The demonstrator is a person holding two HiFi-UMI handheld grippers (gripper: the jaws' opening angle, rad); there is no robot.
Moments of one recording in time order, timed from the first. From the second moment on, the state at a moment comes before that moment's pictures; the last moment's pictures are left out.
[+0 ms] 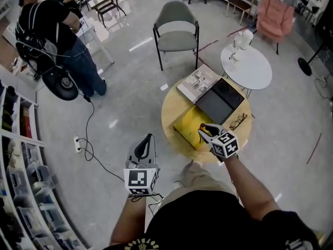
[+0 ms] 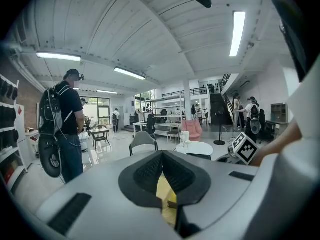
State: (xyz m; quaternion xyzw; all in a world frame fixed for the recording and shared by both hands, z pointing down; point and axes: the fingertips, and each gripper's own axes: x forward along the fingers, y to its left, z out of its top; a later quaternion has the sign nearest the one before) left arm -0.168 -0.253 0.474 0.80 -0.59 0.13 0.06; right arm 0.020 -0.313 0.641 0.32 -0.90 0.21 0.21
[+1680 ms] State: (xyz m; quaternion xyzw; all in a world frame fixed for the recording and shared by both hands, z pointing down) left arm -0.162 -0.185 0.386 0.84 -0.53 0.09 0.02; right arm 0.006 -0.199 0.383 0.33 -0.94 0.08 0.08
